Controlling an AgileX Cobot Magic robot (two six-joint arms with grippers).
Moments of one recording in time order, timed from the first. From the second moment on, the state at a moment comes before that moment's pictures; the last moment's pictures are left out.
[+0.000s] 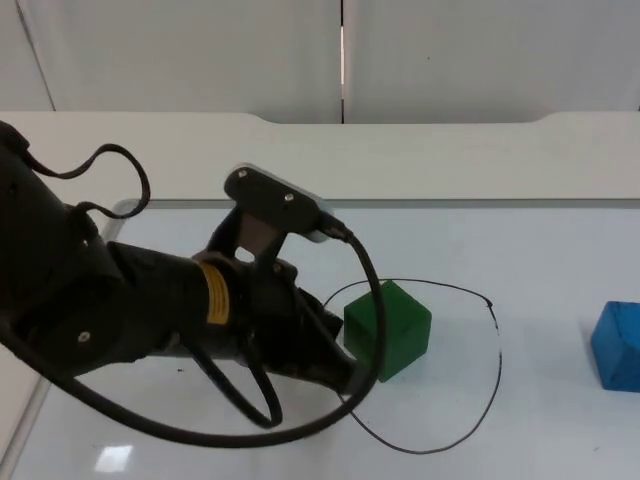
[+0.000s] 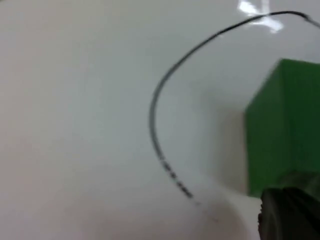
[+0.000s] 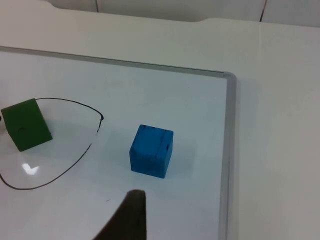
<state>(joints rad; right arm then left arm) -0.01 0.00 -0.52 0.10 1.09 -0.14 -0.60 1.97 -0.65 0.33 -0.50 -0.26</state>
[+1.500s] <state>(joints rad) -0.01 0.00 -0.52 0.10 1.09 -0.14 -0.60 1.97 -0.67 0.50 -0.50 -0.38</state>
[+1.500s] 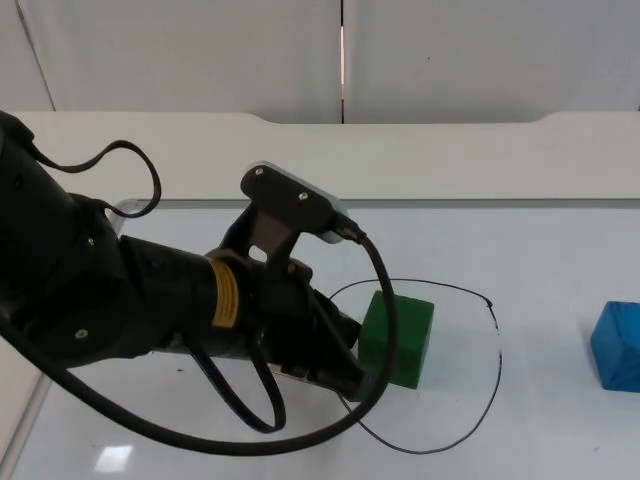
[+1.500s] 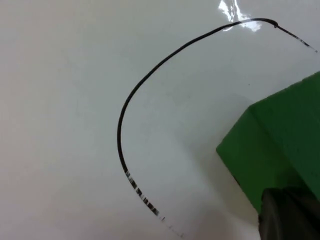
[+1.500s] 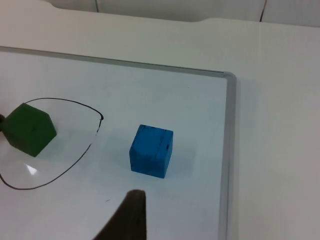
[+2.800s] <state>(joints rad) -0.01 0.00 -0.52 0.10 1.09 -0.14 -0.56 1.17 -0.67 0.49 0.27 -0.36</state>
